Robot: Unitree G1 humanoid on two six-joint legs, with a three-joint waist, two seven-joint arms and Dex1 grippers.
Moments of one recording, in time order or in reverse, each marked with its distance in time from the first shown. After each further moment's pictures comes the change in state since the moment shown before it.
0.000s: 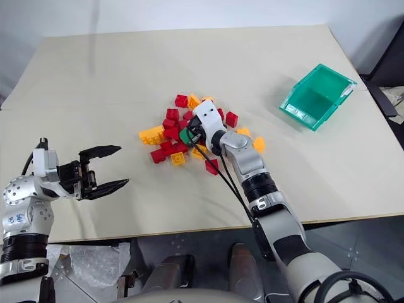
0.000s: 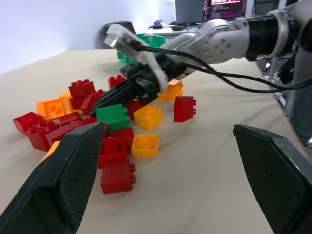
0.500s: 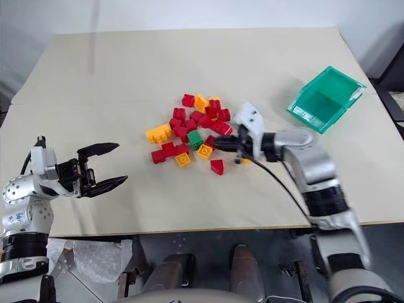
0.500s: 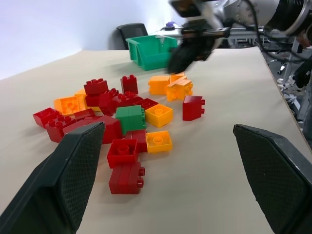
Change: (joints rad) left arm -0.033 -0.001 -0.004 0.030 -0.002 0.000 -0.010; right arm 0.251 -0.652 -0.086 -0.535 0.272 0.281 0.593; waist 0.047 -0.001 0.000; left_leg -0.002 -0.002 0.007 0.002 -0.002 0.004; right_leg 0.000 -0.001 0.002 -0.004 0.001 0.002
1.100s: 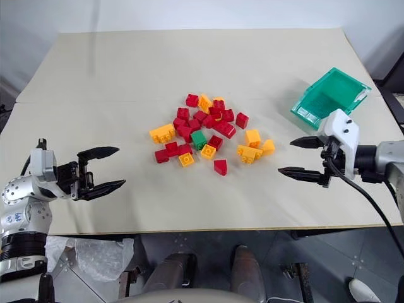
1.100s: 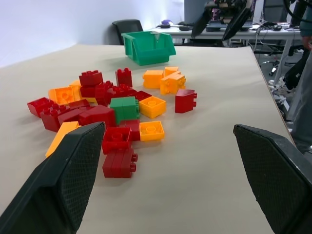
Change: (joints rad) left arm -0.004 0.016 0.010 0.059 -0.003 0.017 -0.051; right arm 0.212 -0.236 -0.280 -0.230 0.101 0.082 -0.046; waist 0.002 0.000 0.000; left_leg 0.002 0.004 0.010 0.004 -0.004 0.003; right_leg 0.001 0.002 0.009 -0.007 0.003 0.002
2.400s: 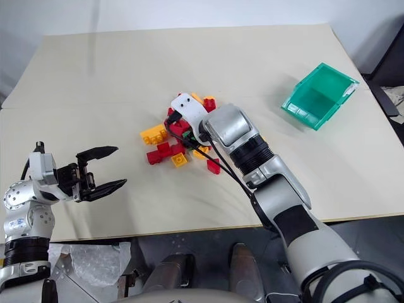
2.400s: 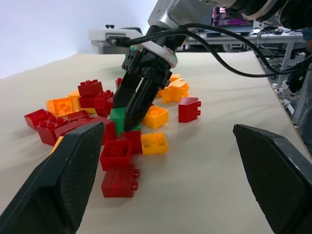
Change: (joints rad) left arm 0.050 -0.043 0.019 -0.082 -0.001 -0.027 0.058; right arm -0.821 0.833 0.623 0.729 -0.351 0.448 -0.566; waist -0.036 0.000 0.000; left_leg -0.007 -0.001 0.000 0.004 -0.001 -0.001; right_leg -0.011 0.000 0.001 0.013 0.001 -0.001
